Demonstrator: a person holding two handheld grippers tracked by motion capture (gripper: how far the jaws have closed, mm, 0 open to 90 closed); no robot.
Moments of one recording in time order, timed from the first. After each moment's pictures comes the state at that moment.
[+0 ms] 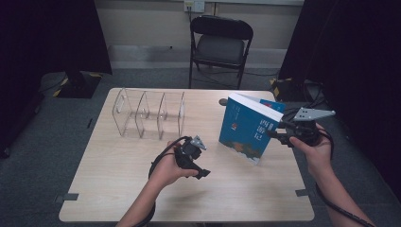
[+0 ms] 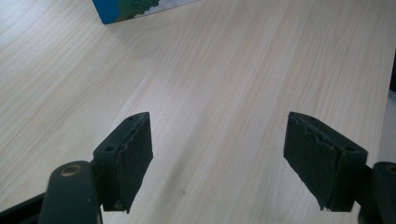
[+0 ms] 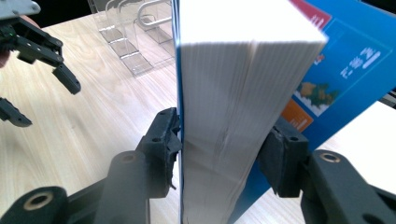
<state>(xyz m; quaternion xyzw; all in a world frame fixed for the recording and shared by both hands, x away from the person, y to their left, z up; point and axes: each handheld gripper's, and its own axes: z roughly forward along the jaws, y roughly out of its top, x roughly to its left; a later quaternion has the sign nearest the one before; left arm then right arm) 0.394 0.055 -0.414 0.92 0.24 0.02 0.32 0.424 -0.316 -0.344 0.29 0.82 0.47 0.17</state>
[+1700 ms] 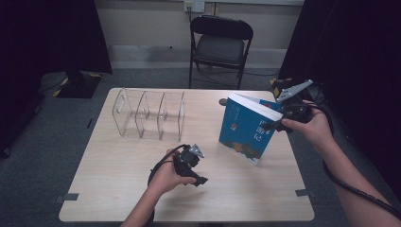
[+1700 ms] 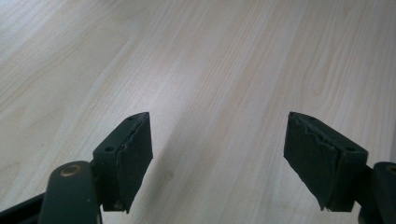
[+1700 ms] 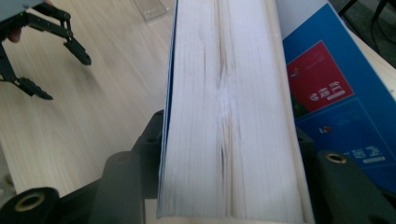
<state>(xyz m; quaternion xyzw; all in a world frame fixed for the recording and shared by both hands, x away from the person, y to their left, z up) 0.386 0.060 -0.443 0.92 0.24 0.00 0.32 0.463 -0.279 -0.290 0.27 0.91 0.31 0.10</state>
